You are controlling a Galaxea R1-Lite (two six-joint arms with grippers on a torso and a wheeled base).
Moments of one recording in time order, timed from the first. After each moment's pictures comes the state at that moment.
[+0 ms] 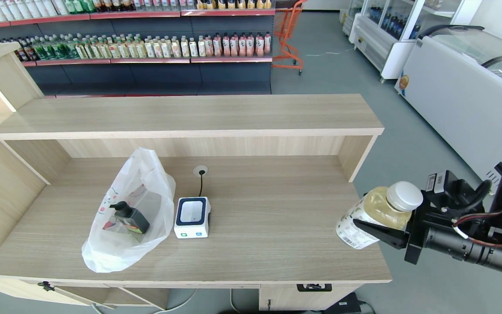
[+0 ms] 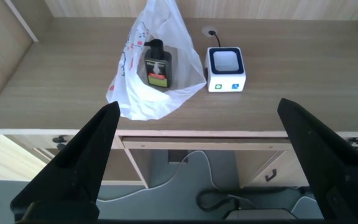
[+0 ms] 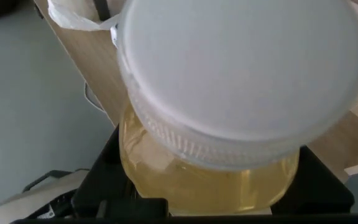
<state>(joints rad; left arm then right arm) 0.00 0.00 0.00 0.00 -0.02 -0.01 0.20 1.59 -0.33 -1.12 0.67 -0.44</state>
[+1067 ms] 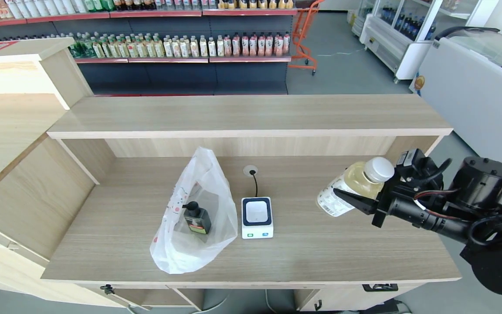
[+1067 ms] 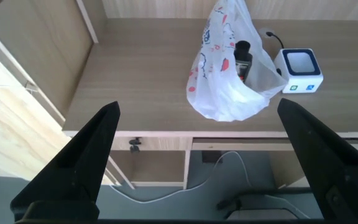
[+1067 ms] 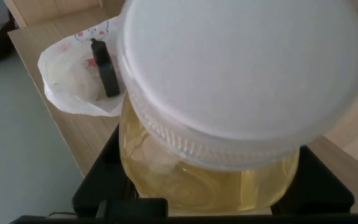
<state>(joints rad) 0.00 0.00 0.00 0.00 -0.02 0.00 0.21 1.85 -0.50 -1.39 0.68 -0.34</state>
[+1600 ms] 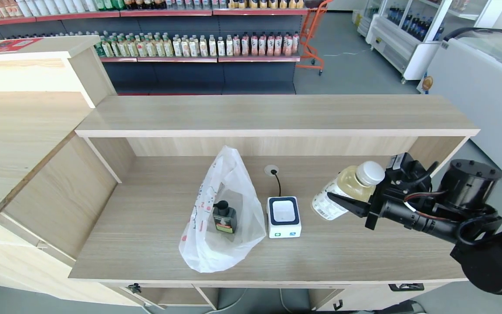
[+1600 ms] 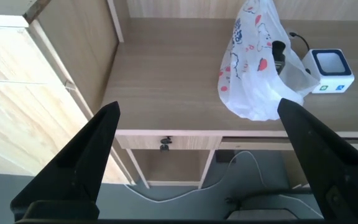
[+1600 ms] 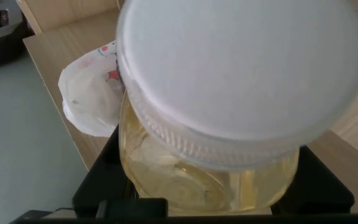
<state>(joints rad) 0.00 0.00 0.00 0.00 -0.02 0.00 0.21 1.89 -0.51 -1.39 0.68 -0.34</state>
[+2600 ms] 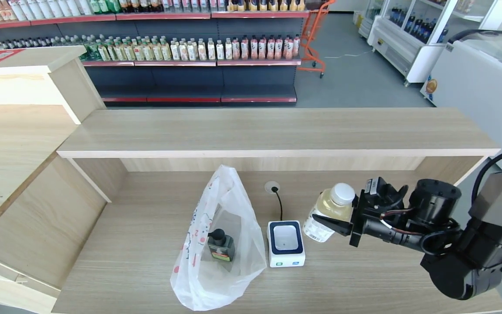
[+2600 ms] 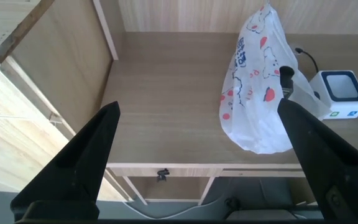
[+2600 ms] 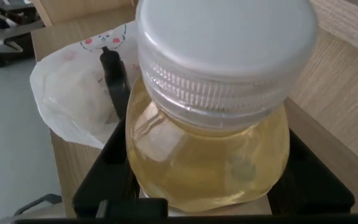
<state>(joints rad) 0.00 0.00 0.00 0.00 -0.02 0.00 0.25 2.11 -0.52 -1.57 0.81 -0.36</state>
